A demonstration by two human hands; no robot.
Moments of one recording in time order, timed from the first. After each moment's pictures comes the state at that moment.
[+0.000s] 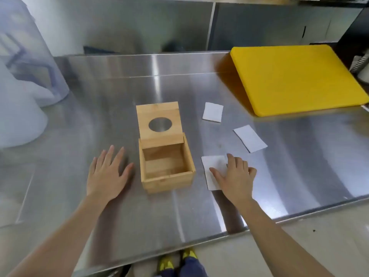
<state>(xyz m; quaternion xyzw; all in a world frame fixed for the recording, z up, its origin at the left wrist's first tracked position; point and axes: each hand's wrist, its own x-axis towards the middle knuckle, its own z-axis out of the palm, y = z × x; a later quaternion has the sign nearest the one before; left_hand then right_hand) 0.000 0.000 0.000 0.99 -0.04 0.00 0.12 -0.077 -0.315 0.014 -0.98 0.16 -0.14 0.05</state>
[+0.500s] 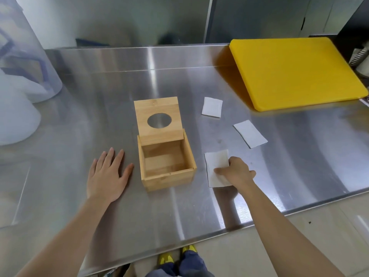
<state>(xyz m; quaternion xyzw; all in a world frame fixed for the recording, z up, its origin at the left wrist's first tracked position) -0.004 0.000 -0.011 0.99 -0.04 0.00 0.11 -0.054 -0.322 0.034 -0.90 0.34 0.12 0.26</state>
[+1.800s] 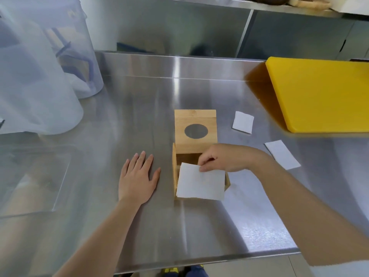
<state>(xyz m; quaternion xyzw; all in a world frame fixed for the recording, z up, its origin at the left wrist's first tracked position) -0.006 0.000 -0.009 0.99 -0.04 0.02 0.12 0.009 -0.228 0.149 -0.90 -0.20 0.35 0.19</state>
